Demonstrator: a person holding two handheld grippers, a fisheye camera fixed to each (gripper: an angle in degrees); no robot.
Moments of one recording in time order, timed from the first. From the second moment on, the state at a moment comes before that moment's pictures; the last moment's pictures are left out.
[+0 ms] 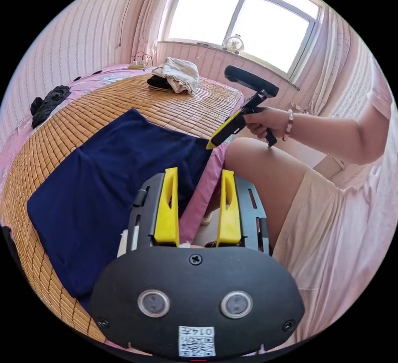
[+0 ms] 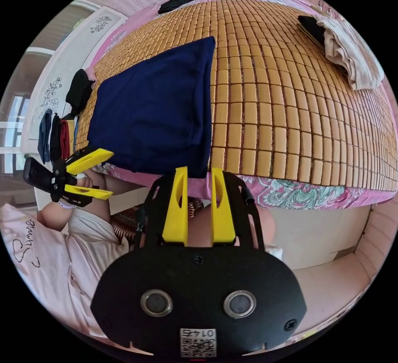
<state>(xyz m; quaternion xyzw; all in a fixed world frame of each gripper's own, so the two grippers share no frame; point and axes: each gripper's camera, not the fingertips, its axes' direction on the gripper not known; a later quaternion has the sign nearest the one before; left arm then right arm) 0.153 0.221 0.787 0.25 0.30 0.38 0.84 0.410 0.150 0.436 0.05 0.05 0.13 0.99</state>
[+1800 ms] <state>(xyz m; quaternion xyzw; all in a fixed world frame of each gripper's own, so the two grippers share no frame) -0.088 0.186 0.804 0.17 0.31 0.00 0.93 0.386 0.000 0.386 0.20 -0.08 0.08 0.97</state>
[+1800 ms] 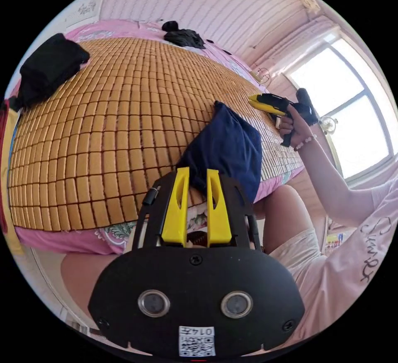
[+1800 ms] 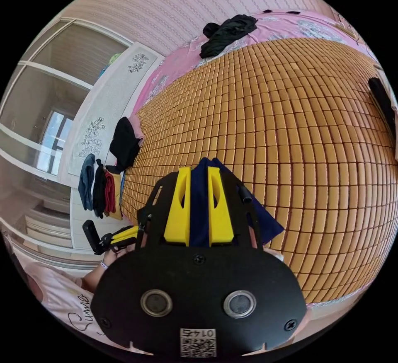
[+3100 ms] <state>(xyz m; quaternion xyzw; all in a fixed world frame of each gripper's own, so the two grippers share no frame) -0.105 0.282 0.670 0.39 0.26 0.02 0.88 0.111 -0.062 0.284 0.28 0.03 -0.33 0.90</state>
